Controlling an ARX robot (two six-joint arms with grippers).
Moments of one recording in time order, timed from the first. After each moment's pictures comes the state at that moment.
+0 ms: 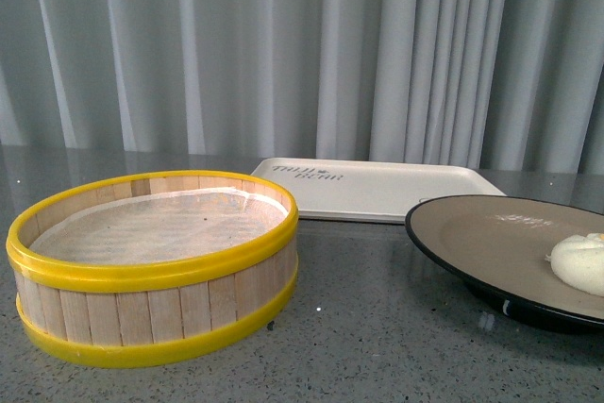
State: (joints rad) left arm 0.00 0.01 0.03 0.00 0.00 0.00; right arm 0.00 0.00 0.01 0.00 0.00 -0.01
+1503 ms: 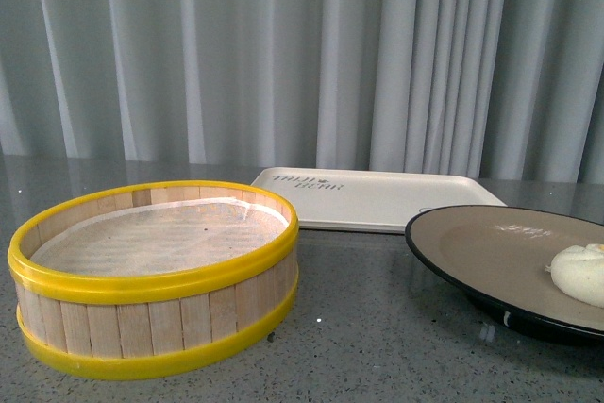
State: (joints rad) left arm 0.00 0.00 0.03 0.00 0.00 0.00; right arm 0.10 0.31 0.39 -0.18 0.02 -0.74
